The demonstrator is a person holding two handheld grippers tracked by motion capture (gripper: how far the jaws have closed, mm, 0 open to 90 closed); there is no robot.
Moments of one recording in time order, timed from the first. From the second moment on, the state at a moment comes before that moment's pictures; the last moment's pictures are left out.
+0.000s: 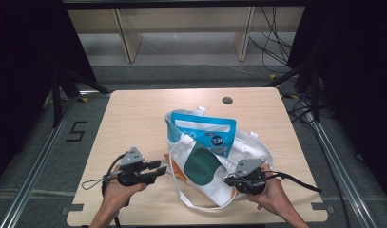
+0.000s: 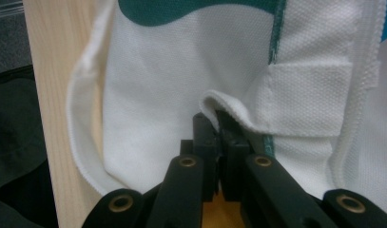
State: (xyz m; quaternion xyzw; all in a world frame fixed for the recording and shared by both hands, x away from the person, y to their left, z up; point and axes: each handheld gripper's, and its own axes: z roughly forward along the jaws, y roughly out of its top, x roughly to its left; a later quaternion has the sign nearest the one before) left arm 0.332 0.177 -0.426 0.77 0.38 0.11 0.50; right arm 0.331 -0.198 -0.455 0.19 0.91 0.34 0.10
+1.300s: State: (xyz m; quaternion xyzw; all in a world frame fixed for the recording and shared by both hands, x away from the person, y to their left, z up) left arm 0.358 0.106 -0.510 0.87 0.31 0.09 0.38; right arm 0.357 -0.198 -0.471 0.19 0.92 0.30 0.18
